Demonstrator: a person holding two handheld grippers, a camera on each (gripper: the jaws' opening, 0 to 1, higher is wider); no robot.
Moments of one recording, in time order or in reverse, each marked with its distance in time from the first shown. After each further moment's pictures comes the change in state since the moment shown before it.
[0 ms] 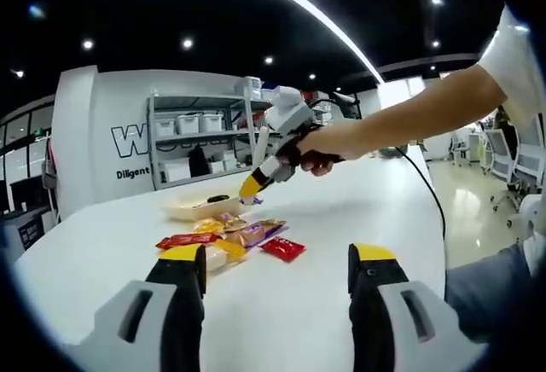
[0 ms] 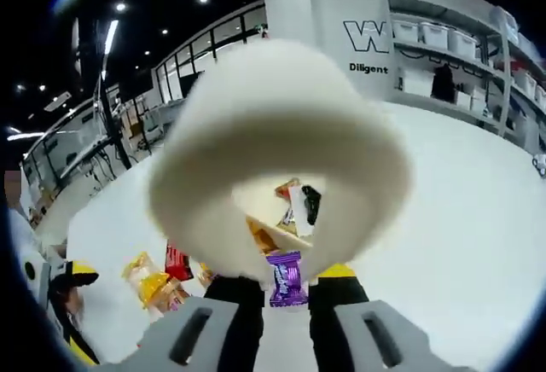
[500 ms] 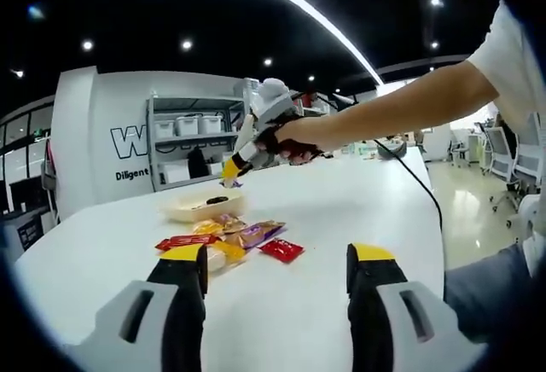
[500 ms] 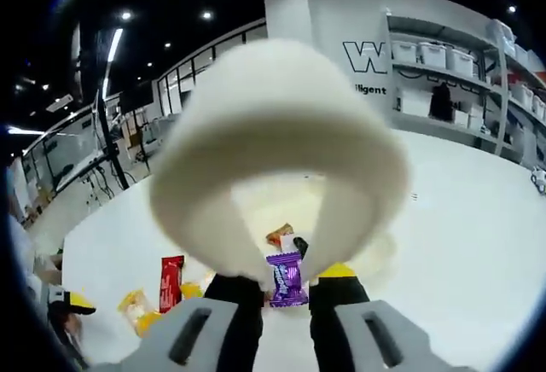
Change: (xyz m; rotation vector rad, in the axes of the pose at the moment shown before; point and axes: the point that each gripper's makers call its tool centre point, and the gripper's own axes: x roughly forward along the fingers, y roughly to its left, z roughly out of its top) left arm 0.000 -0.001 0.001 -0.002 -0.007 -0.003; right arm 0.031 -0.008 0.029 0.002 -0.011 -0.004
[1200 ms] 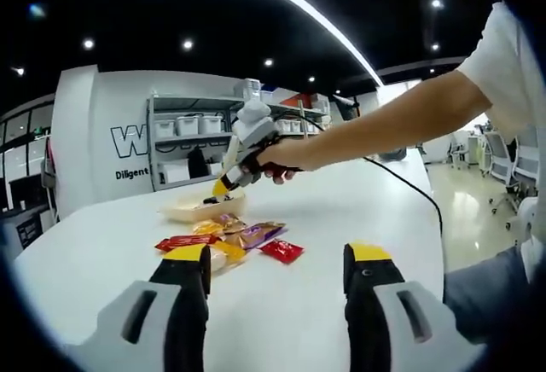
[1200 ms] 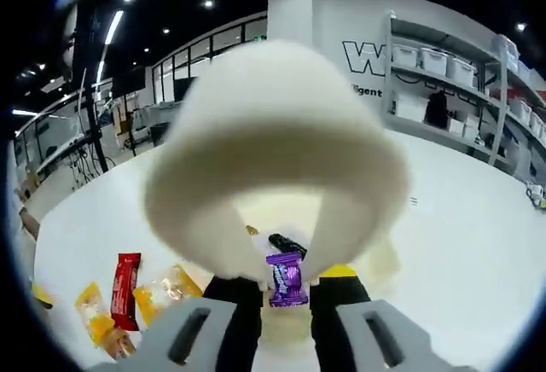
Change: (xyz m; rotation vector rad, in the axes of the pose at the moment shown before) left arm 0.000 -0.001 0.000 -0.006 -0.004 0.000; right arm 0.041 -0.030 -0.008 -0.055 0.014 -0.080
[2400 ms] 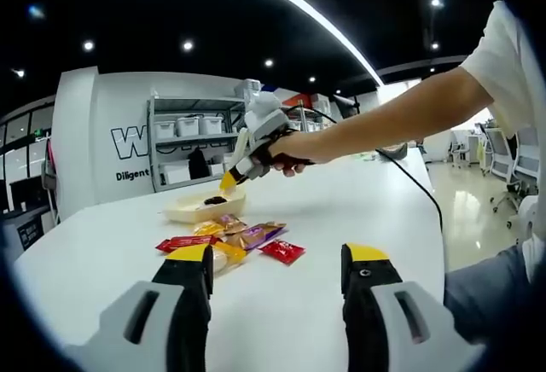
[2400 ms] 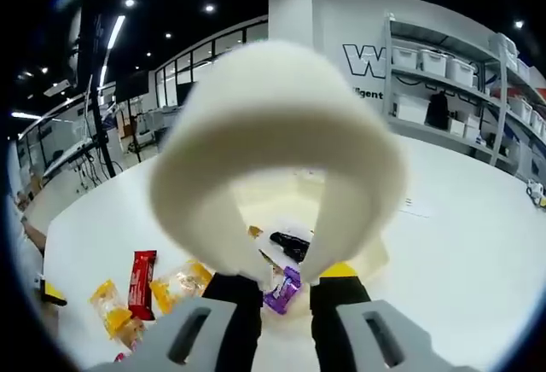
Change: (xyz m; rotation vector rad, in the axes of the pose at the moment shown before) left arm 0.001 0.001 0.002 0.007 -0.003 0.005; right arm -0.030 0.005 0.009 0.015 -0.024 0.045
